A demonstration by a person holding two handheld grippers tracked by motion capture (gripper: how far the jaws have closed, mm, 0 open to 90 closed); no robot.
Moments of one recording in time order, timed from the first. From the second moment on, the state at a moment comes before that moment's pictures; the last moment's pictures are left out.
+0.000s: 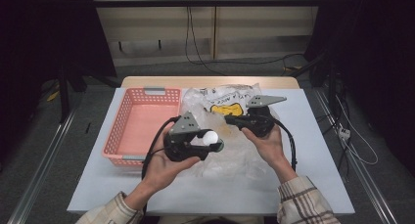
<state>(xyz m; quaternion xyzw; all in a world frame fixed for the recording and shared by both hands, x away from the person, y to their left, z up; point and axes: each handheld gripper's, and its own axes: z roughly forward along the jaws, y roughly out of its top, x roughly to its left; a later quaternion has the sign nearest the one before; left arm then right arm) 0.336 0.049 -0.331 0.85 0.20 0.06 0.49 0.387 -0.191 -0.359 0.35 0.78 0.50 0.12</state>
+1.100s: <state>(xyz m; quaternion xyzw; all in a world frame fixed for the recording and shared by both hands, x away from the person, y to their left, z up) 0.389 -0.015 -0.424 0.87 0.28 0.07 0.40 0.368 -0.200 -0.382 0.35 0.81 0.45 0.10</state>
